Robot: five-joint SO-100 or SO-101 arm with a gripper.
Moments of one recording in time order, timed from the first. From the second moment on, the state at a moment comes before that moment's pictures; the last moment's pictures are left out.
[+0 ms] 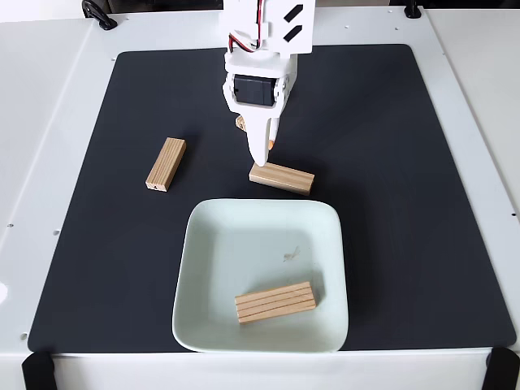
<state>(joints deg) -11.2 76.2 78.4 72.5 21.5</state>
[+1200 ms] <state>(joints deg) -11.4 69.7 76.3 72.9 21.5</state>
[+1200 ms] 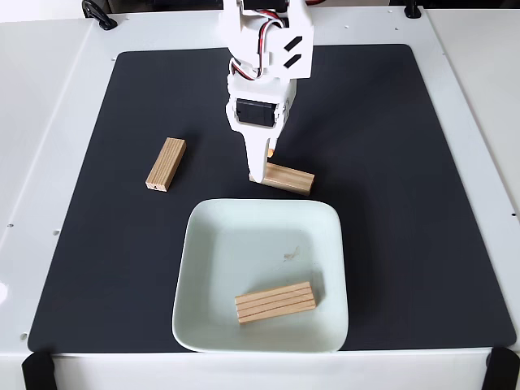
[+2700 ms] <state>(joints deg) -11.4 65.2 70.8 72.9 26.6</state>
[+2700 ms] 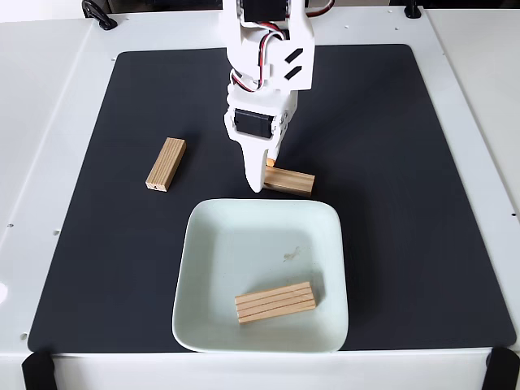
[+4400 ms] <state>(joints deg) -12.0 63.5 70.8 72.9 26.6</state>
